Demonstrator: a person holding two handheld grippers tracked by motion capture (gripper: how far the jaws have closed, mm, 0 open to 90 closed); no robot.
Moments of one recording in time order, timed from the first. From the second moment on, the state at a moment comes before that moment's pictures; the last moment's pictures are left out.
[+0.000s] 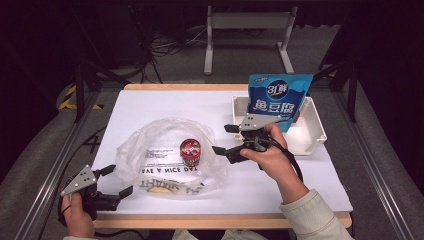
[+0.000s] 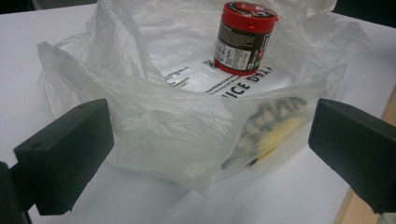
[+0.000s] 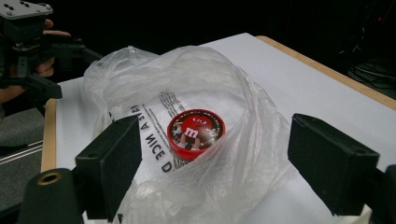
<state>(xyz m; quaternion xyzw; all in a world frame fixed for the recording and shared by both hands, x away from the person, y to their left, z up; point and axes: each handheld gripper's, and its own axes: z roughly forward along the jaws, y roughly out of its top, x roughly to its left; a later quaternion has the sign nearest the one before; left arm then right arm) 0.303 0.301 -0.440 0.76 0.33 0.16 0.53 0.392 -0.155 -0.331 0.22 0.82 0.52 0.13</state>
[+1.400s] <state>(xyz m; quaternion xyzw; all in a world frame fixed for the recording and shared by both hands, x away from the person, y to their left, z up) 0.303 0.302 -0.440 0.76 0.33 0.16 0.53 0.430 -0.075 -0.391 0.18 0.86 0.47 0.10</state>
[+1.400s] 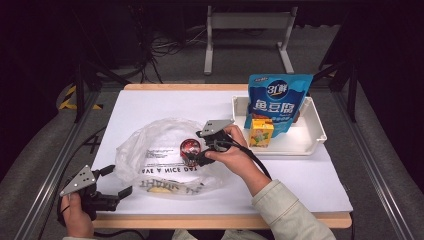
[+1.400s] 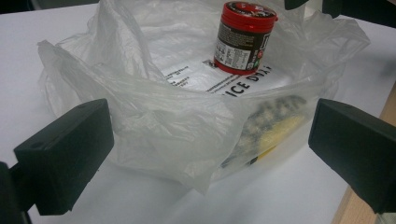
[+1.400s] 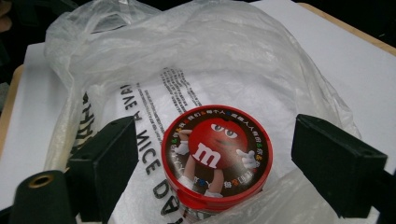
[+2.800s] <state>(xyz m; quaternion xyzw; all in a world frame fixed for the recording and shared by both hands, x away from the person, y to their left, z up) 0.303 0.303 -0.441 0.76 0.33 0.16 0.53 0.439 -0.056 -0.439 0.16 0.89 0.40 0.11</state>
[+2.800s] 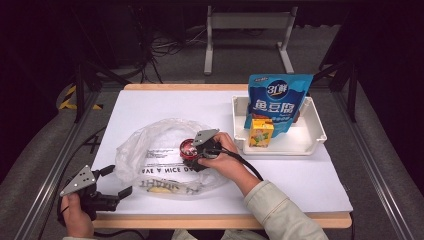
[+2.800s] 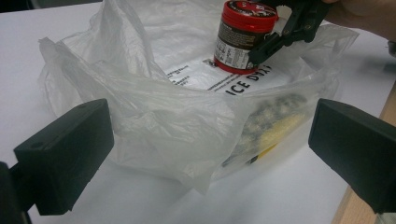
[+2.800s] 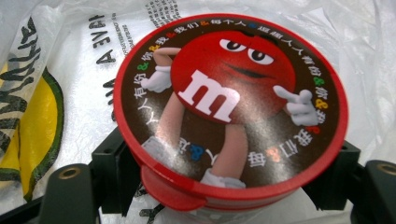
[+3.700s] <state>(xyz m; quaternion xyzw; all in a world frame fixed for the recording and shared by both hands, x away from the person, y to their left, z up) 0.303 0.303 -0.440 0.76 0.33 0.16 0.53 0.432 -0.059 -0.394 0.17 0.88 0.43 0.10</state>
